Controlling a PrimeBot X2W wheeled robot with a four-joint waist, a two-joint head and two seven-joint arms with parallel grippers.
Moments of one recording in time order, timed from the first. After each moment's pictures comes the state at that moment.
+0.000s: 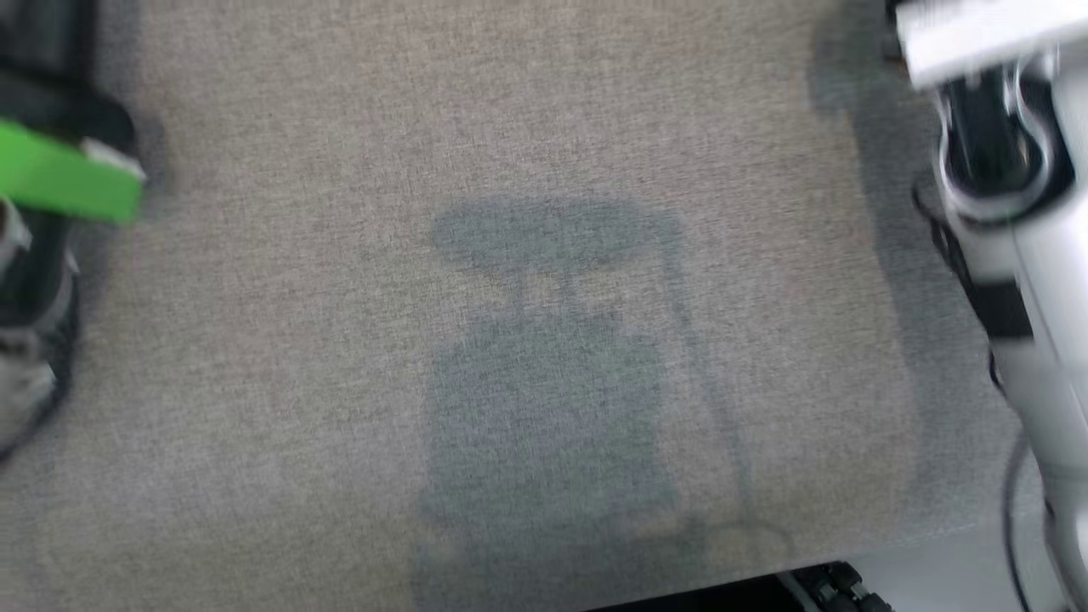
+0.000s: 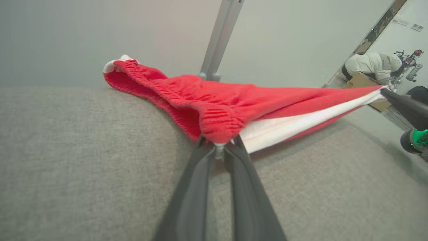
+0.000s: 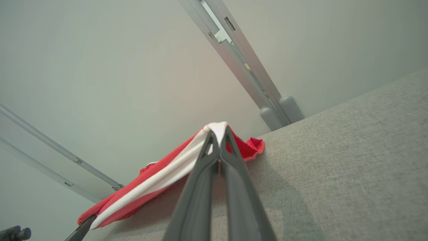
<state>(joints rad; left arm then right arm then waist) -0.94 0.69 -0.62 0.22 -1.03 -0.13 -0.26 -0.96 -0.28 0.28 0.22 1.01 0.13 -0.15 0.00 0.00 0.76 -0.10</state>
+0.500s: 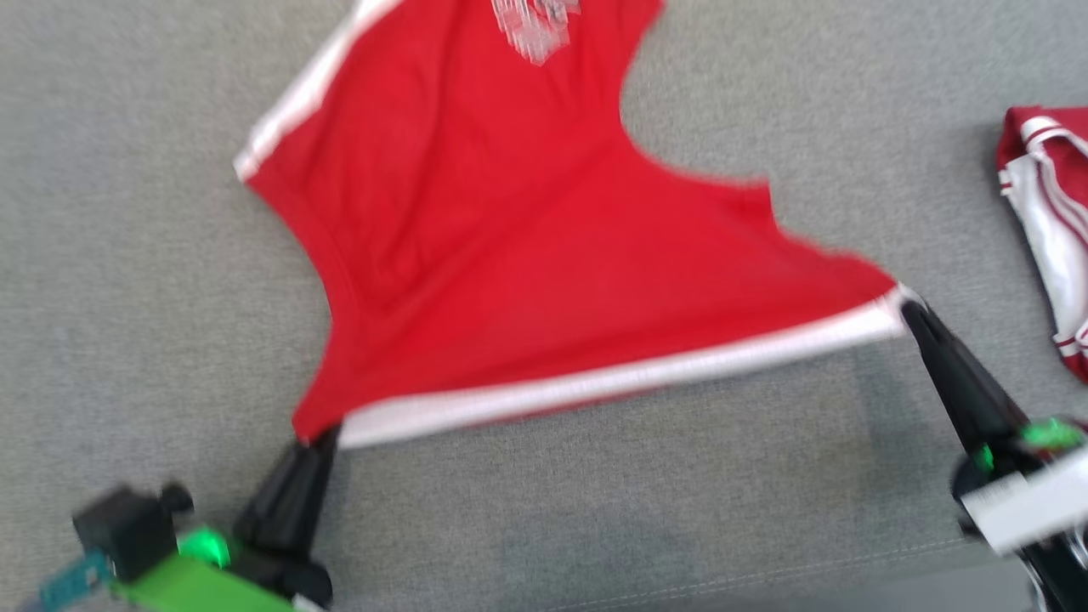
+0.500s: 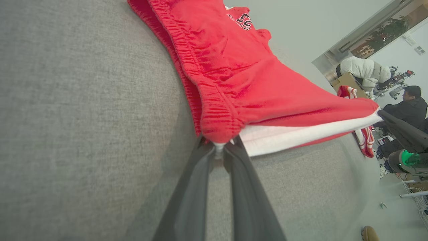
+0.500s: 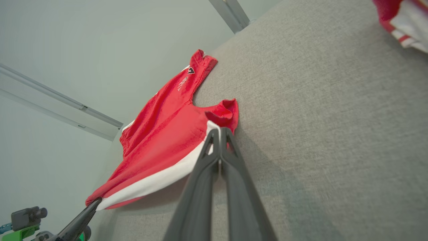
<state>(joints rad) -0.05 0.58 -0.52 -0.12 -0.99 -0.04 -0.26 0.01 -0.45 0.11 -0.26 1.07 0.13 0.00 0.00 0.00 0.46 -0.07</state>
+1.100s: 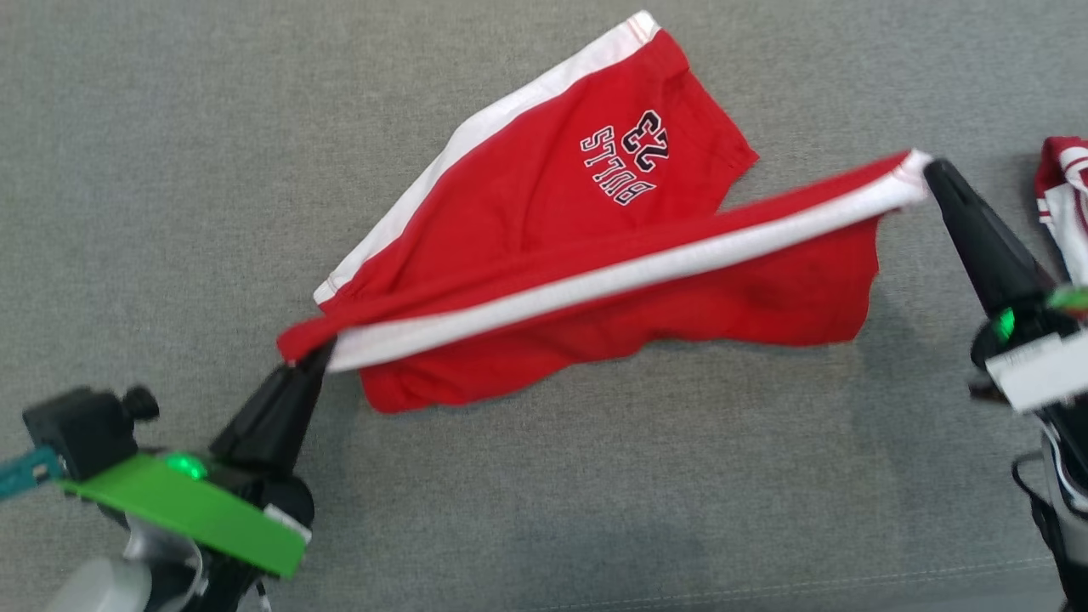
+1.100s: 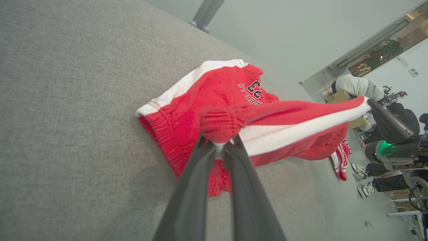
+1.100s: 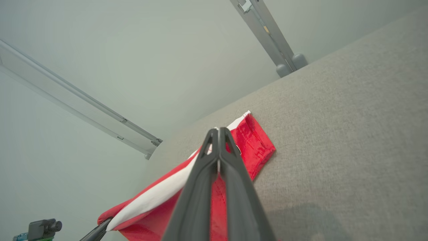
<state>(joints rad) -0.03 0.61 -0.44 -0.37 -1.11 0.06 -0.07 -0.10 -0.32 -0.05 -0.39 1.08 0.13 0.25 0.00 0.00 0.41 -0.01</state>
